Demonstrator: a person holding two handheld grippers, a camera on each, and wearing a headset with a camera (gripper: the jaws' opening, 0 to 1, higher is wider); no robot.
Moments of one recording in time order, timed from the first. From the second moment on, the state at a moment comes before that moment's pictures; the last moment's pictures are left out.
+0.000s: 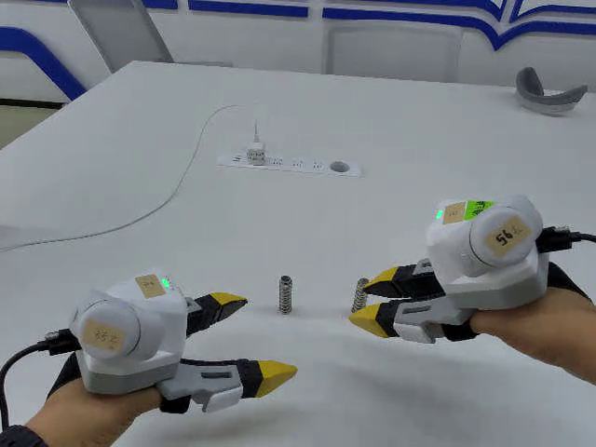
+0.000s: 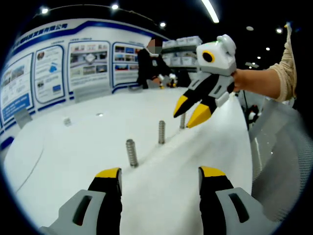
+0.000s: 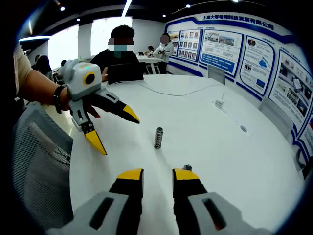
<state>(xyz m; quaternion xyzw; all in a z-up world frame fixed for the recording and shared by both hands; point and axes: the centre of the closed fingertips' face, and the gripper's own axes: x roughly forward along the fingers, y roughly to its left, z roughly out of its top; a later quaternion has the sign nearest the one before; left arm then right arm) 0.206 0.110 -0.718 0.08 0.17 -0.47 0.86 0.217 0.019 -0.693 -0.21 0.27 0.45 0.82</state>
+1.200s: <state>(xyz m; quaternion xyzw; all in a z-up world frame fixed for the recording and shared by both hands) 0.206 0.106 -0.722 0.08 0.18 -0.47 0.86 0.202 -0.084 -0.697 -0.17 0.28 0.37 0.87</state>
